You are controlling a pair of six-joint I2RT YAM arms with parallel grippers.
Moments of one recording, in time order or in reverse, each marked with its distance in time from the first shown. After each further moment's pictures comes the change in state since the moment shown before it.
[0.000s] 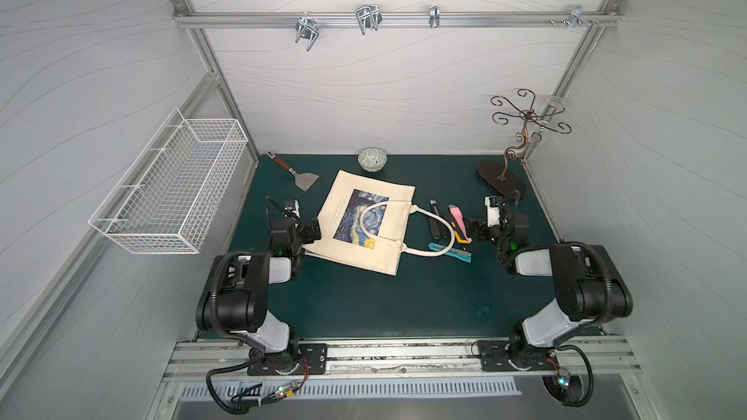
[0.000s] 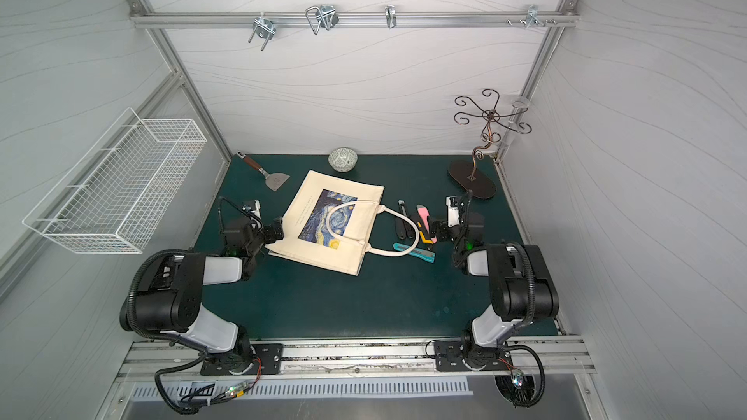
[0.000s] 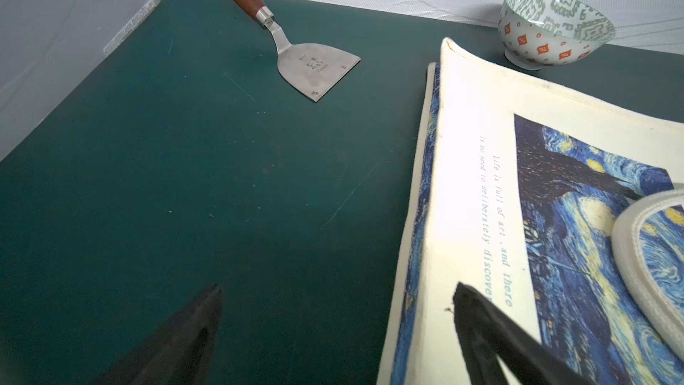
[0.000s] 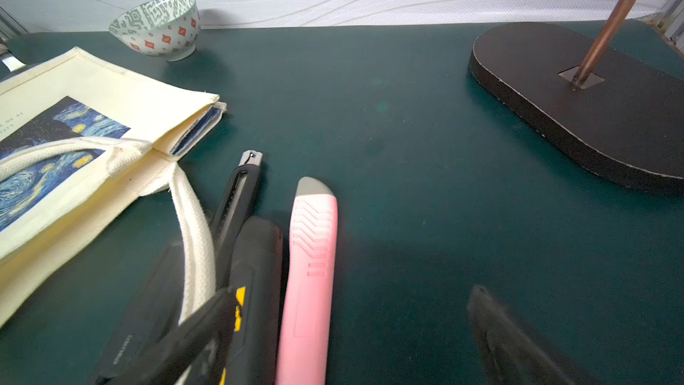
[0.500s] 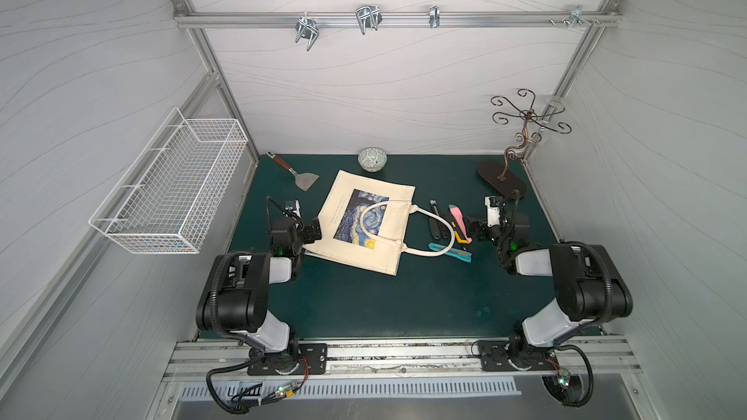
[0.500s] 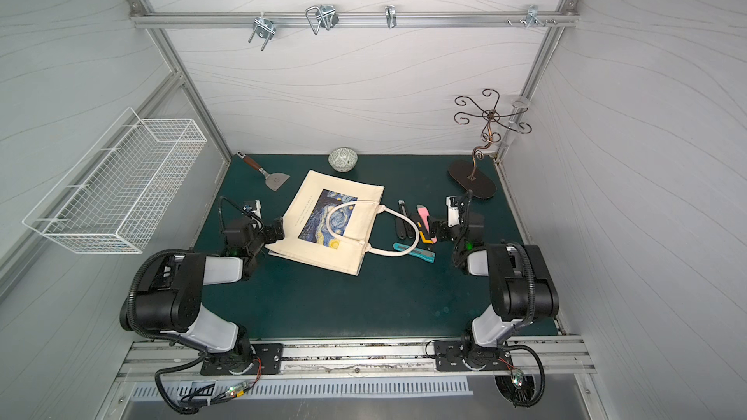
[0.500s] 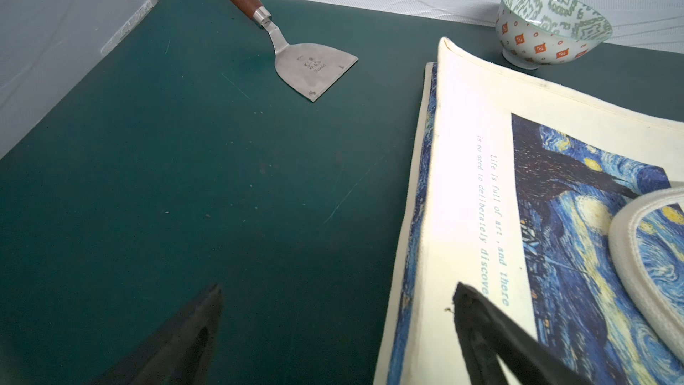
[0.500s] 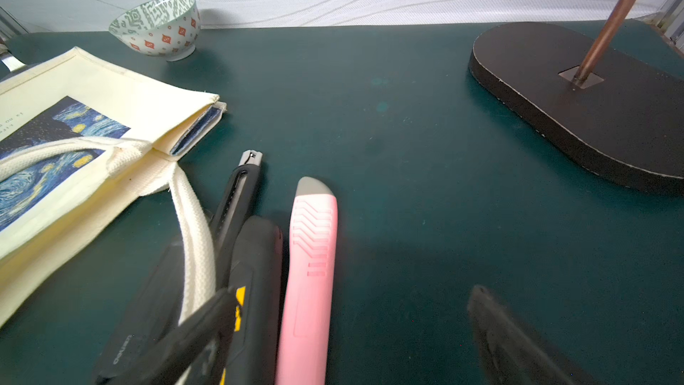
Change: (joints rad) left arm -0.005 0.000 0.000 0.000 -0.001 0.000; right arm 0.000 0.000 0.000 0.000 0.000 0.000
